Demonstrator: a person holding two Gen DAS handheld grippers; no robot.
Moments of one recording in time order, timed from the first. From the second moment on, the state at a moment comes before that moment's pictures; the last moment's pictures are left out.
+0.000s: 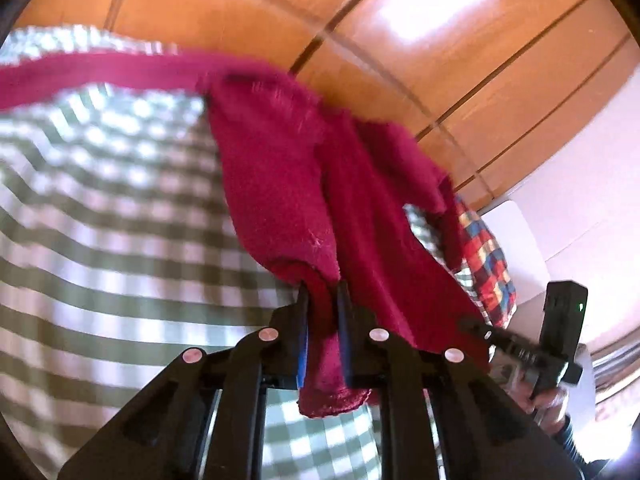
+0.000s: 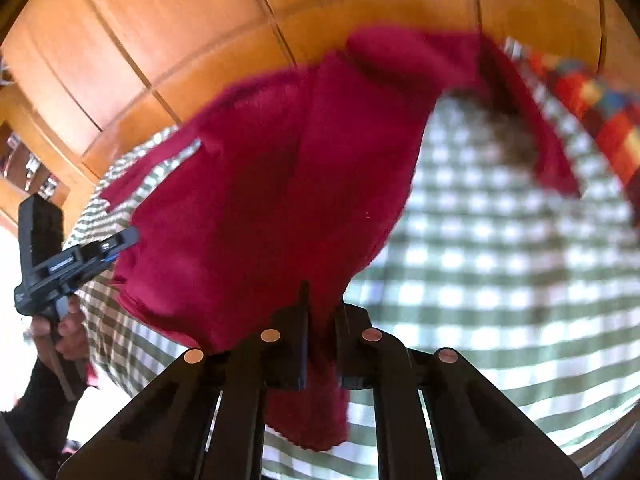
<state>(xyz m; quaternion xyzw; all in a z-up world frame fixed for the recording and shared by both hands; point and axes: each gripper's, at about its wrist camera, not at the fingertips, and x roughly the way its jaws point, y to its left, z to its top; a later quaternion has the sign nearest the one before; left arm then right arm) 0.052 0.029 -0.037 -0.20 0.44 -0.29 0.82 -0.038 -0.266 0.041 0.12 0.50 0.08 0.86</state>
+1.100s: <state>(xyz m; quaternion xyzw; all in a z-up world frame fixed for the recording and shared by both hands) 0.023 0.048 -0.038 -0.09 0.46 -0.17 0.87 0.008 -0.426 0.000 0.04 0.49 -0.18 0.85</state>
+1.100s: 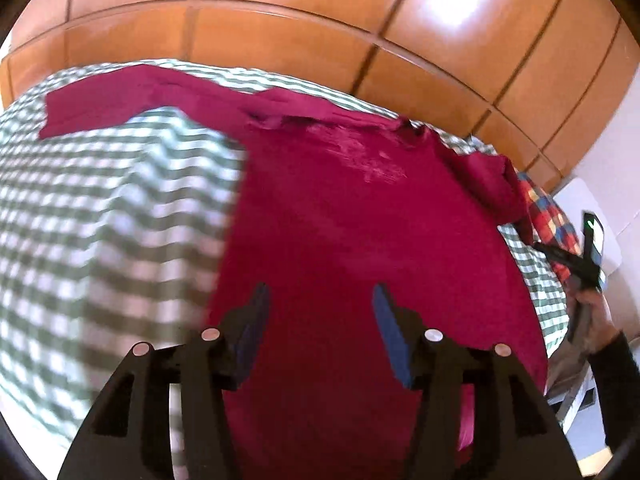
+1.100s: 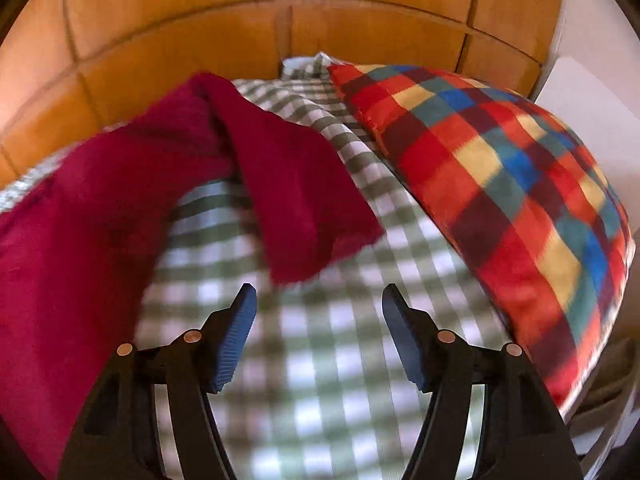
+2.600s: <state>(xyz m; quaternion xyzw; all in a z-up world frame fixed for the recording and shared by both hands) 0.113 0.236 -0.043 -0.01 0.43 0.16 0.89 0.055 -0.348 0.049 0.07 0.45 -0.10 0.89</state>
